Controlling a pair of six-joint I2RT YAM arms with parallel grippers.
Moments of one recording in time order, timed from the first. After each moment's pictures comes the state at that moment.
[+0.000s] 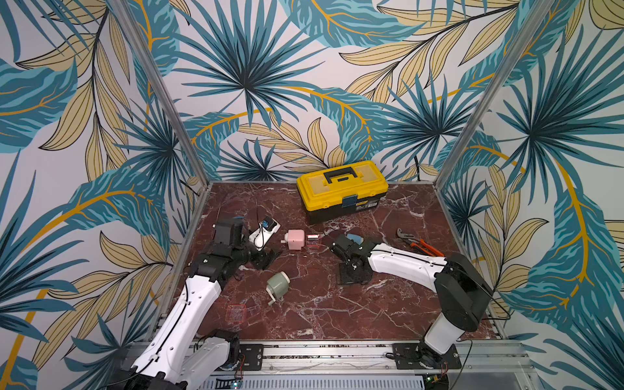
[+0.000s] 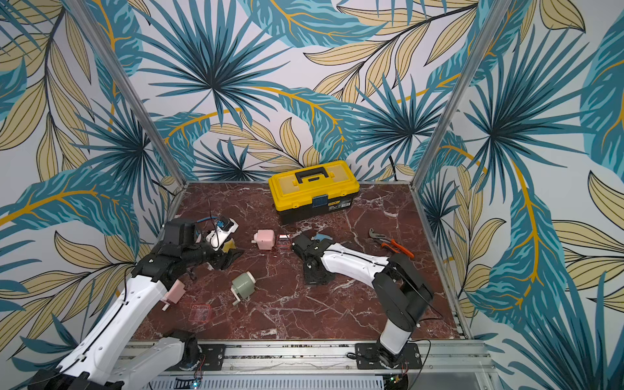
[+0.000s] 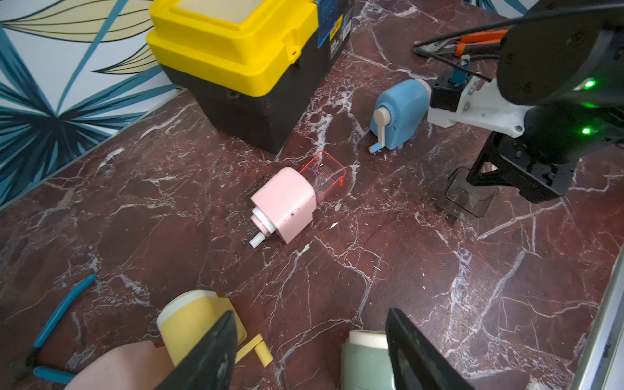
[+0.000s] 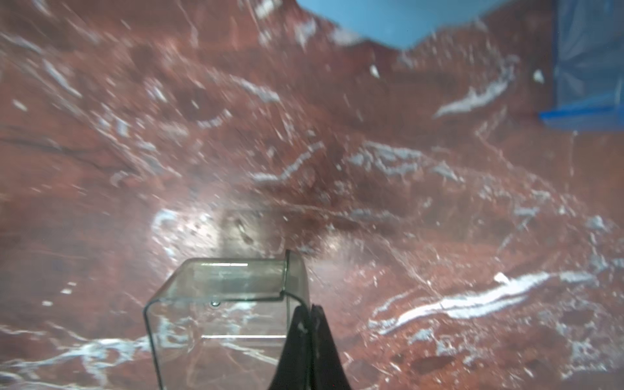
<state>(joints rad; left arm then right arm) -0.20 0.98 0.86 -0.60 0.45 0.41 0.78 1.71 1.10 -0.84 0.16 0.70</state>
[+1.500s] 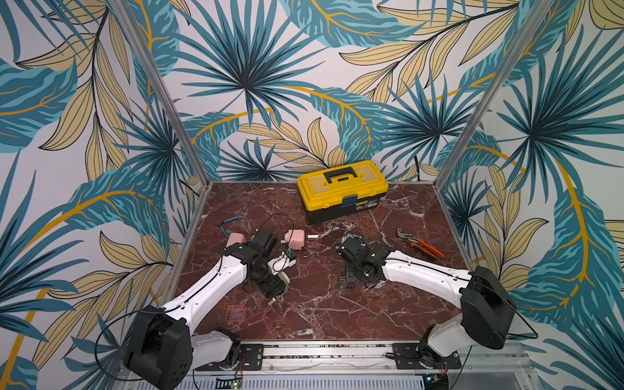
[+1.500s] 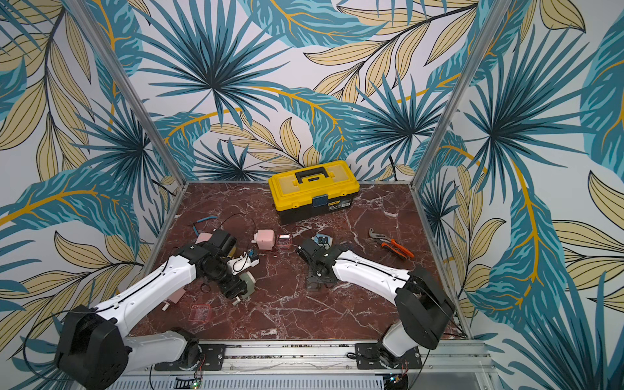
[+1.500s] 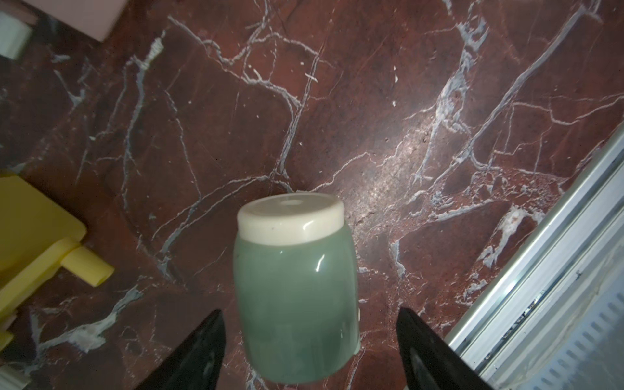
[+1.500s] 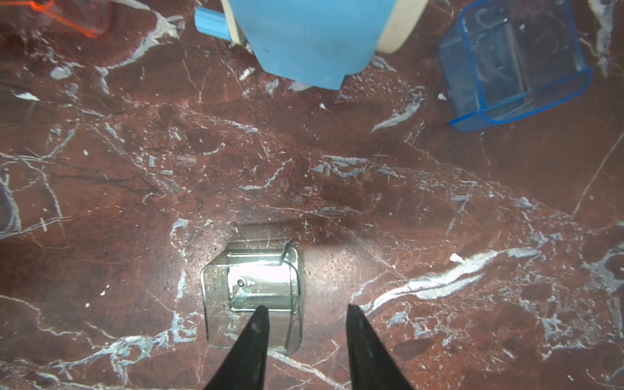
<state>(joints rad) -0.42 1.27 0.86 -0.96 0.20 0.44 0.79 1.54 1.02 -0.78 0.25 0.80</state>
